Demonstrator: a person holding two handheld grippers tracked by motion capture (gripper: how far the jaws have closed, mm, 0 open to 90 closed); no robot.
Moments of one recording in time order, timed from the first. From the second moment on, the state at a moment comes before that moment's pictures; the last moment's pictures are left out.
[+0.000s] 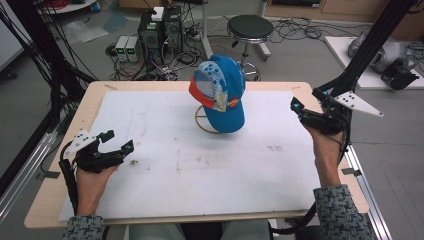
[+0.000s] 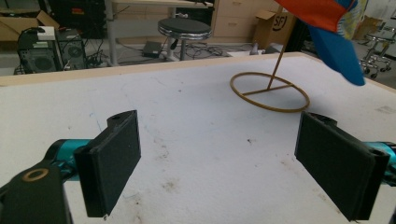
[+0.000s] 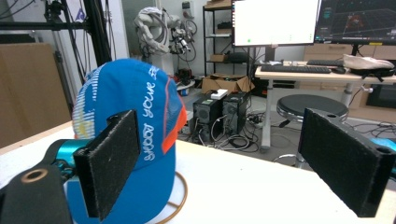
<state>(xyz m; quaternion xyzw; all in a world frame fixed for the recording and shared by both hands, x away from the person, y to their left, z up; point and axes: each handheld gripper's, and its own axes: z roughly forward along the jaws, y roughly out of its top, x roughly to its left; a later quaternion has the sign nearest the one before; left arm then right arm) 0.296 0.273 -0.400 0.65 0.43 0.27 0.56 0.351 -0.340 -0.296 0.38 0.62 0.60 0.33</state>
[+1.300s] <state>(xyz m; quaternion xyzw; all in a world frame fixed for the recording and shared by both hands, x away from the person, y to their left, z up) 0.296 0.272 -0.401 0.65 0.43 0.28 0.56 0.314 -0.343 -0.394 0.38 0.63 0.58 0.35</state>
